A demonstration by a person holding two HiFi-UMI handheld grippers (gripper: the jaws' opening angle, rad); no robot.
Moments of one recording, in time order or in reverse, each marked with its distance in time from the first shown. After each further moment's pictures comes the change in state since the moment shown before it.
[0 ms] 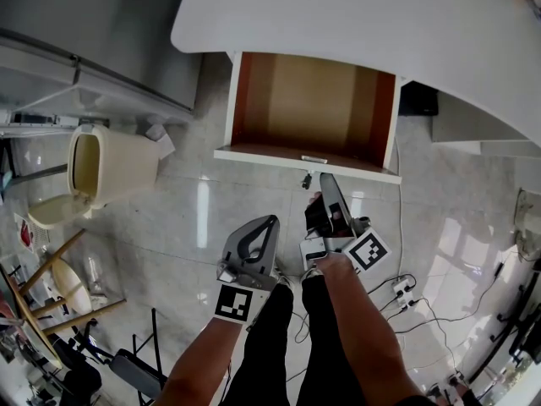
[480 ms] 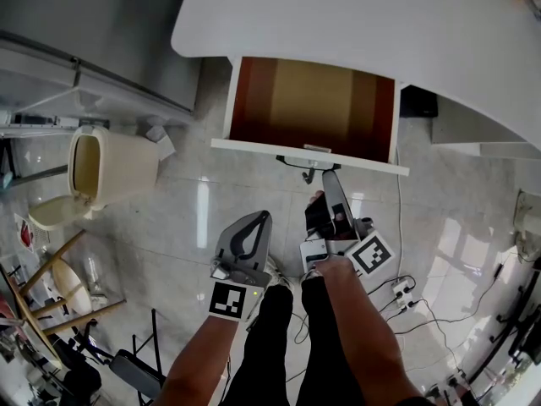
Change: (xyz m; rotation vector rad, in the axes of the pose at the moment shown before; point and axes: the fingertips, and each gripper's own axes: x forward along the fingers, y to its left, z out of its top) left arm 0.000 0.016 0.007 0.016 -0.002 0.030; right arm 0.007 0.023 0.011 0.015 -0.033 0.043
